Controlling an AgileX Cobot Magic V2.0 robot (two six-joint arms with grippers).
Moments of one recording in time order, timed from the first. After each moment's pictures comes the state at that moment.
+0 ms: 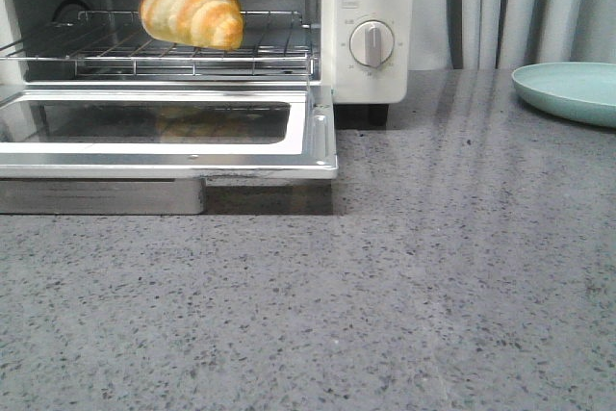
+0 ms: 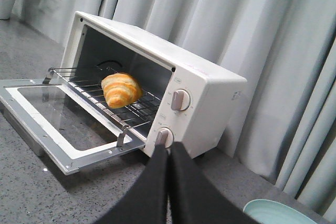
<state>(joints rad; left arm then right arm) -0.05 0.00 0.00 -0.01 0.34 0.05 0.91 0.01 -0.42 -0.67 0.46 0.17</state>
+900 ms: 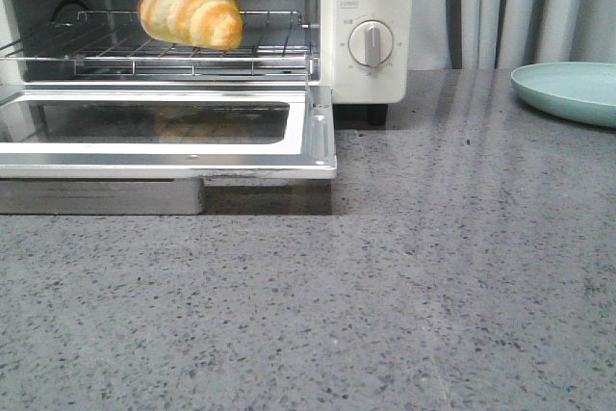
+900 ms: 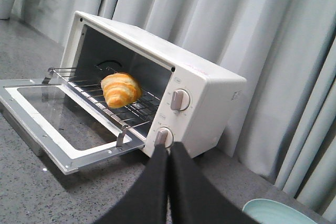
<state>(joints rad) -0.05 0.00 0.00 -0.01 0.34 0.04 0.91 0.01 -0.42 -0.67 0.46 0.17</state>
